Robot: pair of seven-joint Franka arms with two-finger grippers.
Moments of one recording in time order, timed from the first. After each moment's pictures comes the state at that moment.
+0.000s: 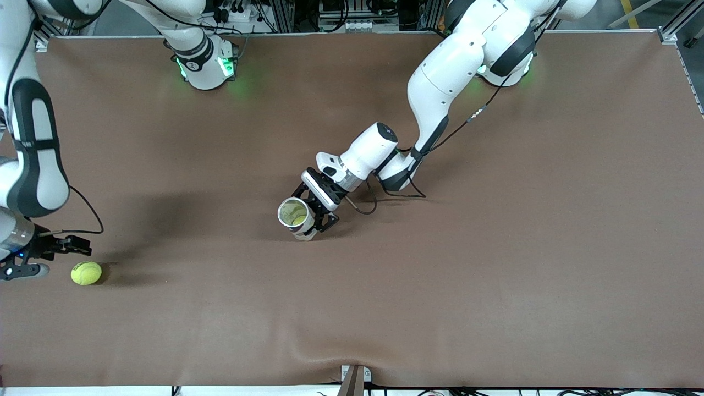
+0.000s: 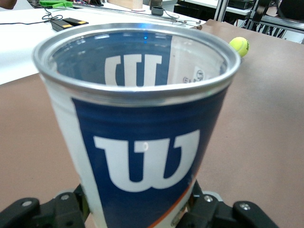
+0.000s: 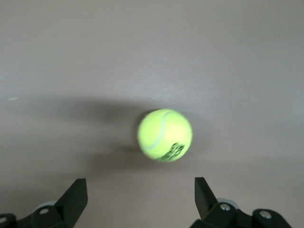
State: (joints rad) left arm -0.69 1.08 -0.25 -1.41 0.00 3.50 0.13; right arm -0.28 0.64 -0.05 -1.57 0.00 2.31 -0.46
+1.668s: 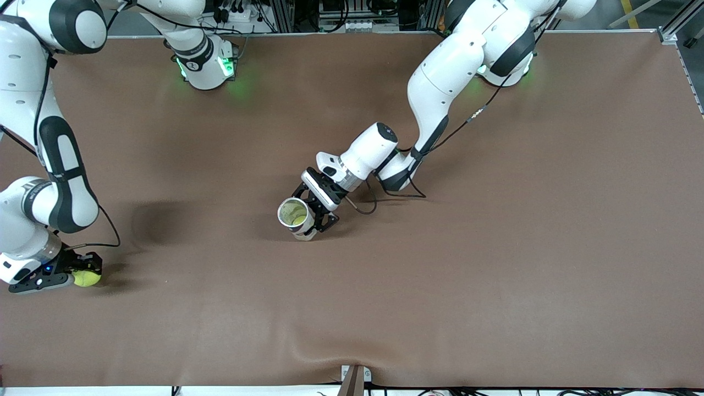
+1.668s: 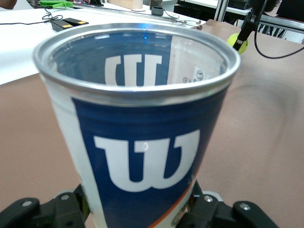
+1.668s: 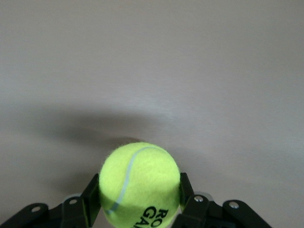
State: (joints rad) left arm -0.69 1.08 -0.25 -1.41 0.00 3.50 0.13; right arm -0.31 0.76 0.00 -1.53 0.00 2.46 -0.55
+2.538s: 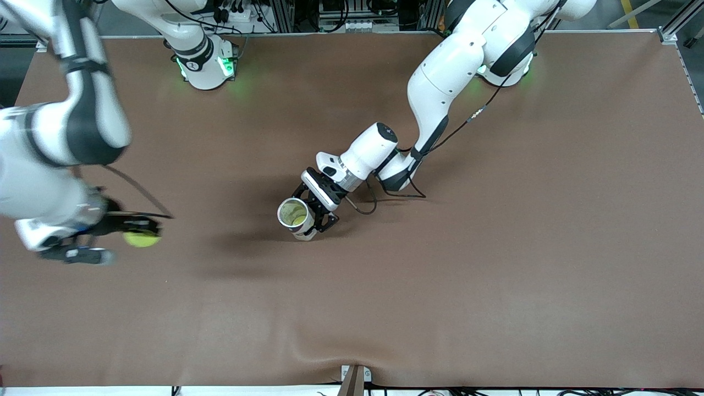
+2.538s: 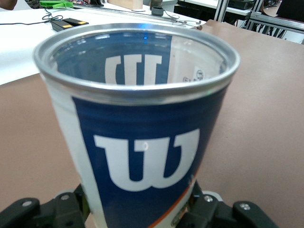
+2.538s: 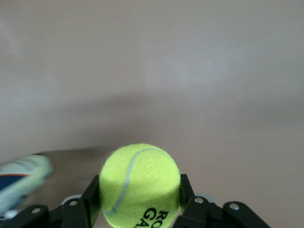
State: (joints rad) left arm -0.69 1.09 -0.25 -1.41 0.00 3.50 0.13; right arm 0.12 0.36 0.04 -1.51 0.02 1.85 0.33
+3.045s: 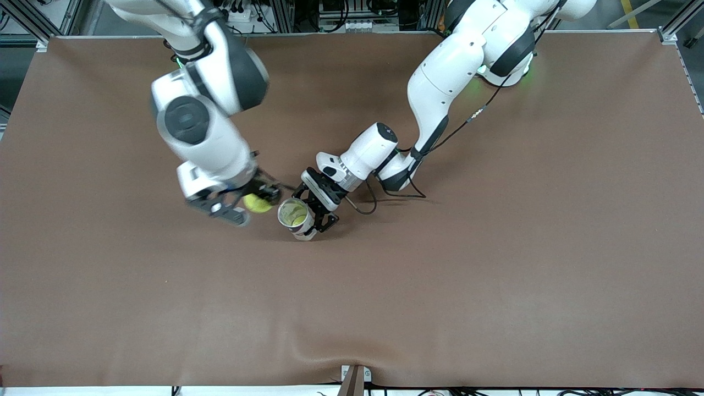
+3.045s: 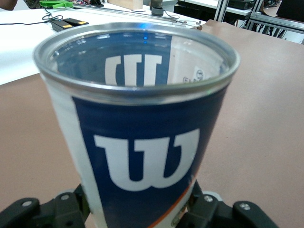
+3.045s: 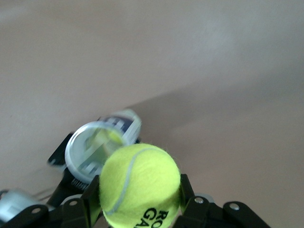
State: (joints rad) left arm -0.69 1.09 -0.25 -1.41 0.00 3.50 0.13; right arm 0.49 0.36 0.04 -1.52 0.02 1.85 0.92
